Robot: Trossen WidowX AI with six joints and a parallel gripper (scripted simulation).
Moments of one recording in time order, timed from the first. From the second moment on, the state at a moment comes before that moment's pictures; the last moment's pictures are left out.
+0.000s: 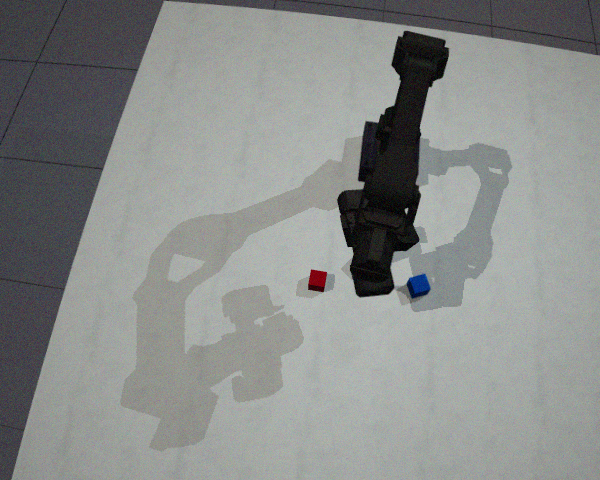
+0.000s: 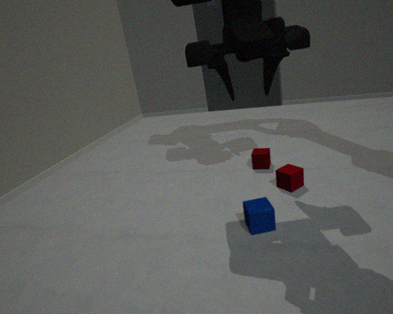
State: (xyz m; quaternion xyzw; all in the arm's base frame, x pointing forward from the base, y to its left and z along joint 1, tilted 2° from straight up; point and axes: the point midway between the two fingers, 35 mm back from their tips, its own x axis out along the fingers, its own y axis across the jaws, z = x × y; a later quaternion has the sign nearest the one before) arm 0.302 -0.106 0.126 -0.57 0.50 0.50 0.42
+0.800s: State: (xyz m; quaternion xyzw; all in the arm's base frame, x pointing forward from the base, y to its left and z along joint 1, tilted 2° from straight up) arm 0.289 -0.171 0.040 -0.45 0.55 0.46 0.54
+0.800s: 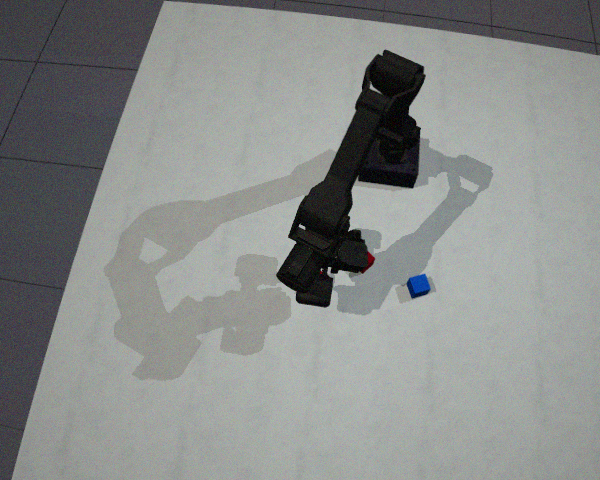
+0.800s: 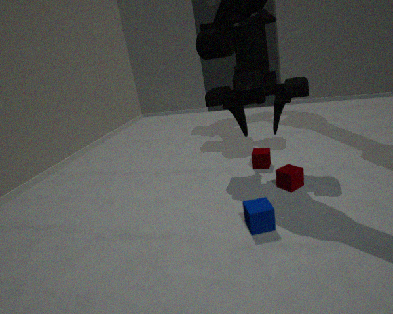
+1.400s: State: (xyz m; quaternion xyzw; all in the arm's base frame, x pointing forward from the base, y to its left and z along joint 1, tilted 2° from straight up) arm 0.291 -0.172 0.011 -0.45 0.54 0.45 0.54
